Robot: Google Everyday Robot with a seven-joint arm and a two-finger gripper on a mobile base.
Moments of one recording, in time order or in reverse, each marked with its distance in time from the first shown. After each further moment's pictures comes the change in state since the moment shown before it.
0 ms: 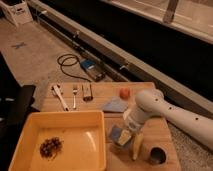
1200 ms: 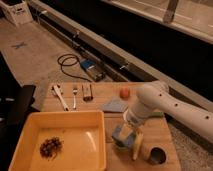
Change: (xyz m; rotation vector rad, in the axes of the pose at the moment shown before) arm -0.012 0.011 -0.067 0.201 -0.048 -0.028
